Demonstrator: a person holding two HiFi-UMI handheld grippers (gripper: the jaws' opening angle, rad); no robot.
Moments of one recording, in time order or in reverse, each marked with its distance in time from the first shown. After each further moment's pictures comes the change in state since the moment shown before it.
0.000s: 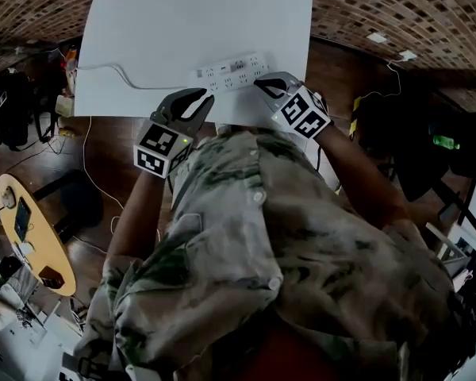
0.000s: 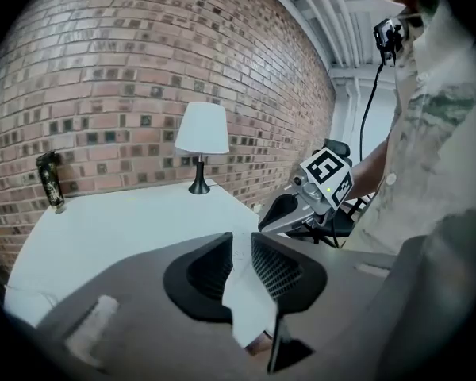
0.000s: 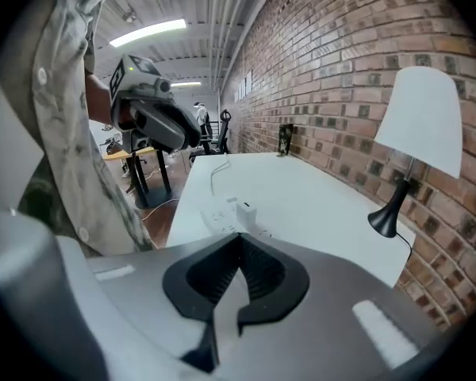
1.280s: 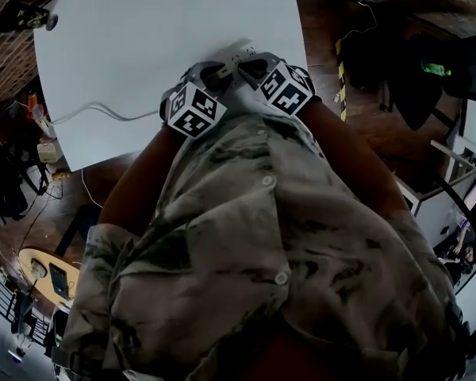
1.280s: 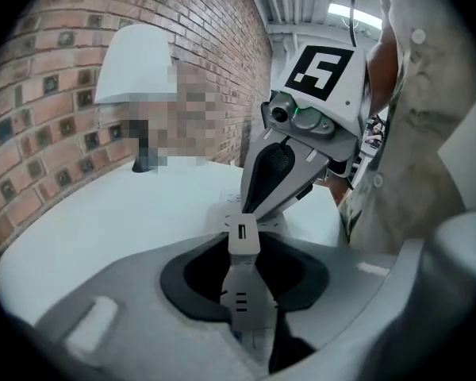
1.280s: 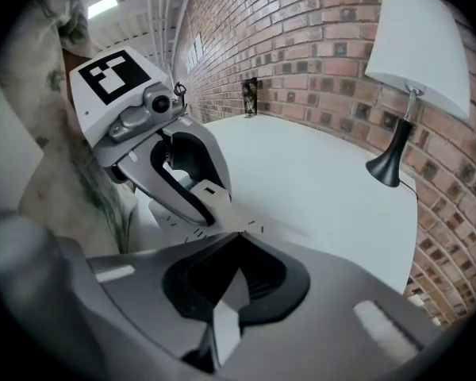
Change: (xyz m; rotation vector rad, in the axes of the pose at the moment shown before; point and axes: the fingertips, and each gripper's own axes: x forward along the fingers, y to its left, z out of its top) left arm 0.133 0.027 -0.071 0.388 0.250 -0.350; right arm 0.072 -0.022 -0.020 0.286 0.229 -0.111
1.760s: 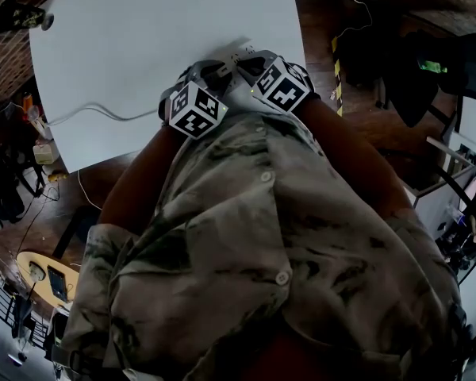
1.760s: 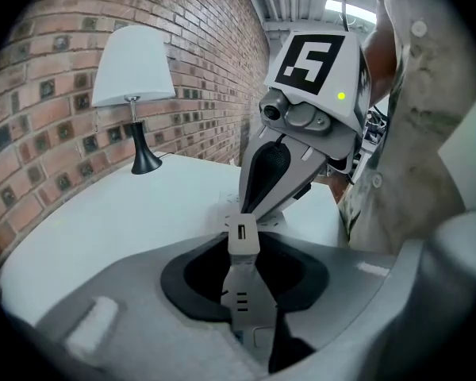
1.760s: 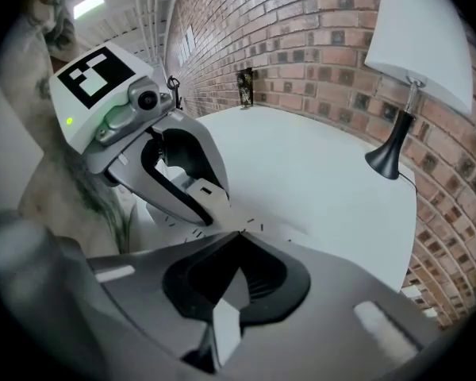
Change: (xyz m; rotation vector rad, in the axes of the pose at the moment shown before) left arm -0.001 0.000 0.003 0.024 0.011 0.007; right arm 0.000 -0.002 0.001 0.042 0.064 0.002
